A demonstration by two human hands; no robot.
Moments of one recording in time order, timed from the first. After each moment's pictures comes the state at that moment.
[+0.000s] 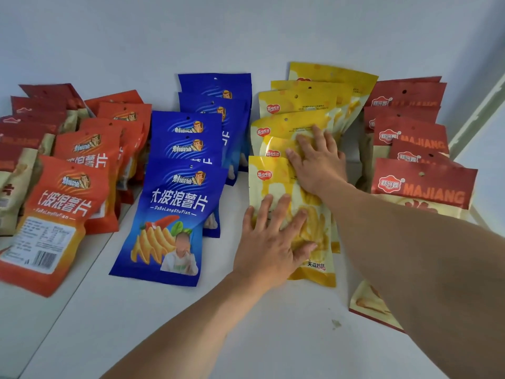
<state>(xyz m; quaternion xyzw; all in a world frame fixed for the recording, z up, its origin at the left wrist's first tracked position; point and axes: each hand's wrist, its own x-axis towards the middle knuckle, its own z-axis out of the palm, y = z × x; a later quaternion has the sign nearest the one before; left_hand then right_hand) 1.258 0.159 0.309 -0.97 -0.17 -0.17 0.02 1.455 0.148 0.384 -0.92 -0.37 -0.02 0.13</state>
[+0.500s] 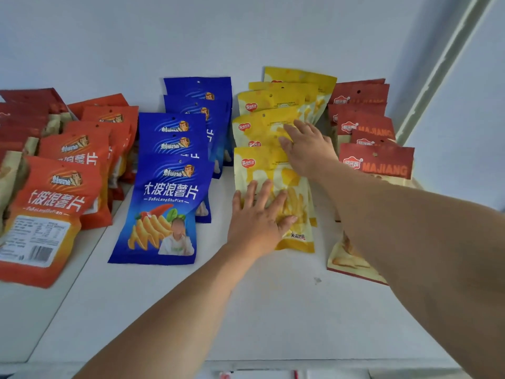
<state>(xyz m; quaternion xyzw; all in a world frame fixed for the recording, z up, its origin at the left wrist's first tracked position) 1.255 0.156 0.338 -0.98 -0.18 -0.03 -0.03 1.420 0.102 0.433 -0.91 -0.39 -0.03 0.13</state>
